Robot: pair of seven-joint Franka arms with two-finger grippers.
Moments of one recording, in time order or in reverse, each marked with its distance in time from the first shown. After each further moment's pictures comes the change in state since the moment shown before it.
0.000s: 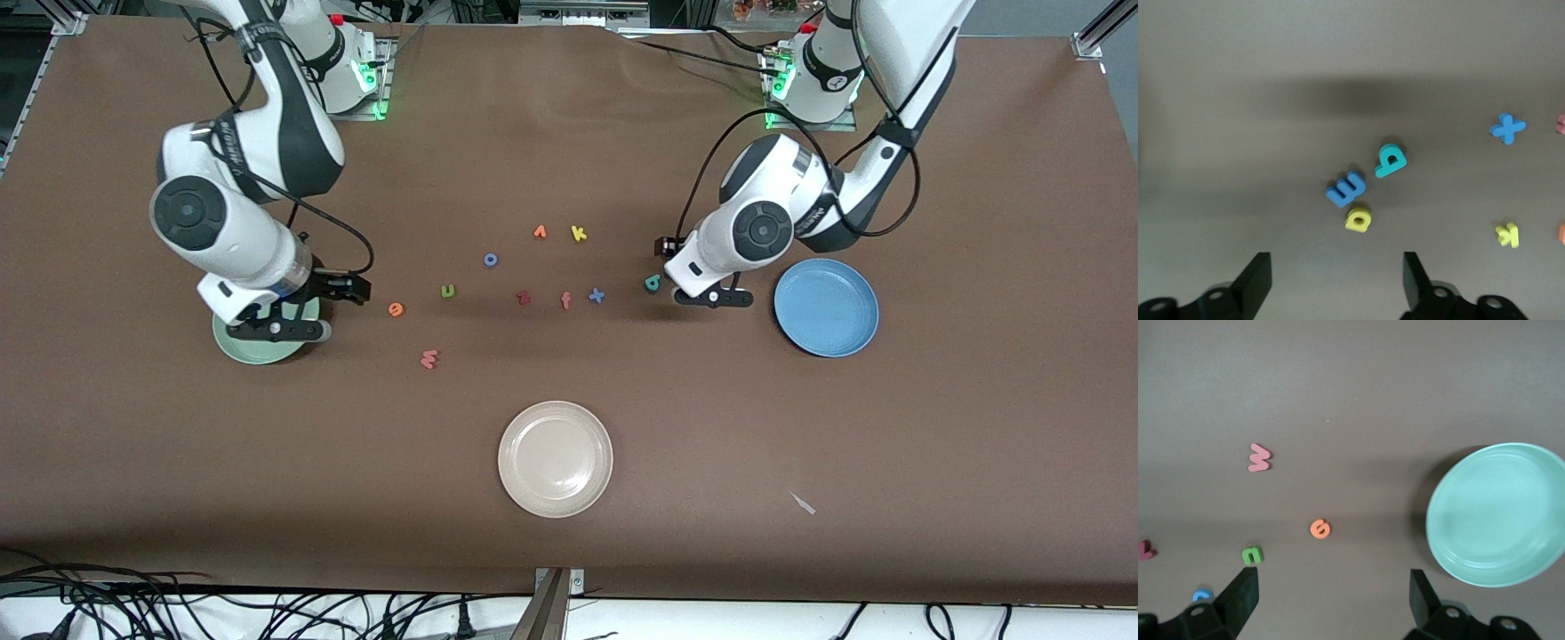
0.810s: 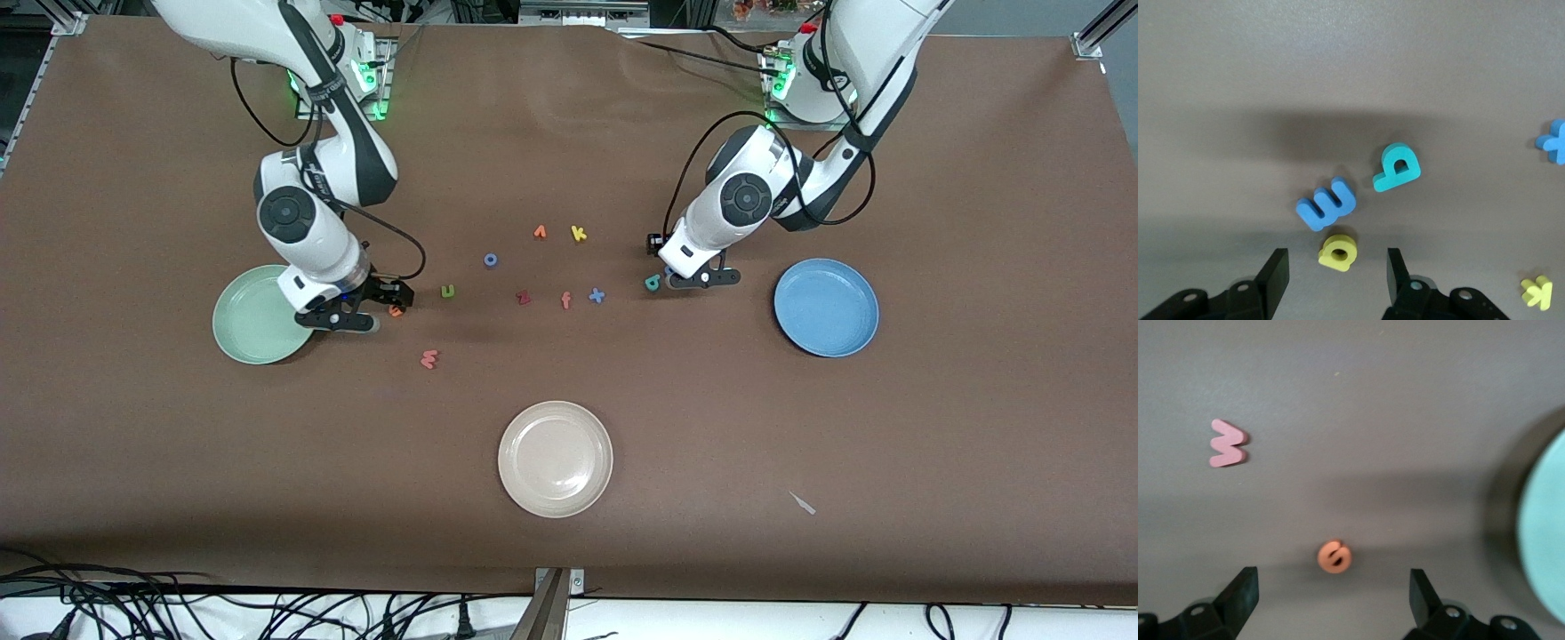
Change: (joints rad) left arm -0.021 0.023 -0.013 -0.212 0.000 0.355 -0.144; right arm 0.044 0.094 0.027 -0.268 0.000 0.442 0.136
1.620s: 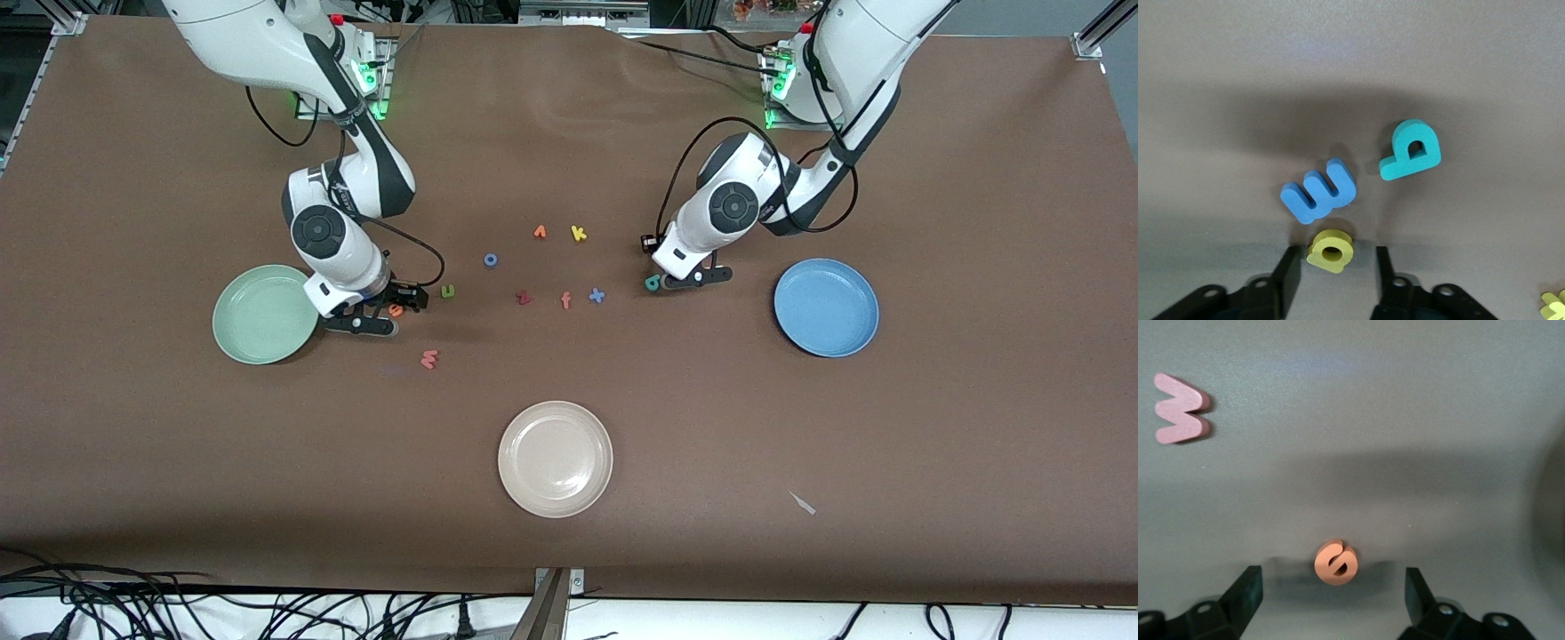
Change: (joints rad) left arm -0.018 0.058 0.000 0.000 0.000 0.010 -0.061; right arm 0.002 0.090 0.006 0.004 0.005 0.035 0.016
